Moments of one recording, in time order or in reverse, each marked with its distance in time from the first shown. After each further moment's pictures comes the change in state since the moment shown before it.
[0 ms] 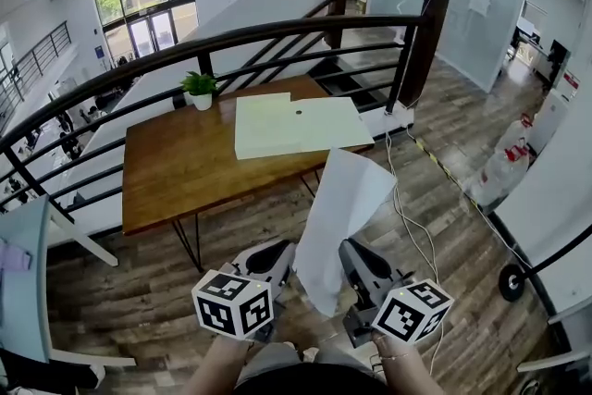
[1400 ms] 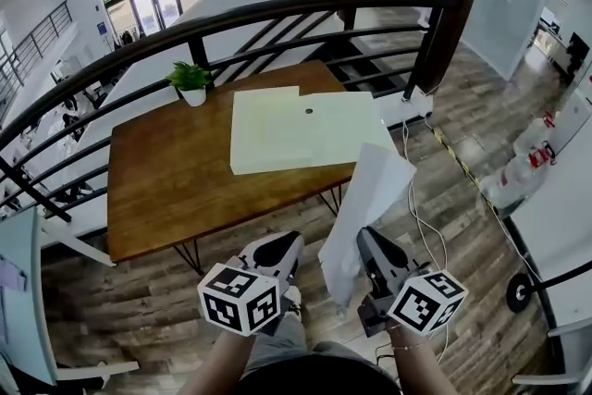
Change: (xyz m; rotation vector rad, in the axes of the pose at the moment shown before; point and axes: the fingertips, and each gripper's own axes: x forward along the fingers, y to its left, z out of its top) left arm 0.141 0.108 0.042 -0.033 0.031 0.003; right arm 0.141 -0.133 0.037 0.036 0.059 -0.055
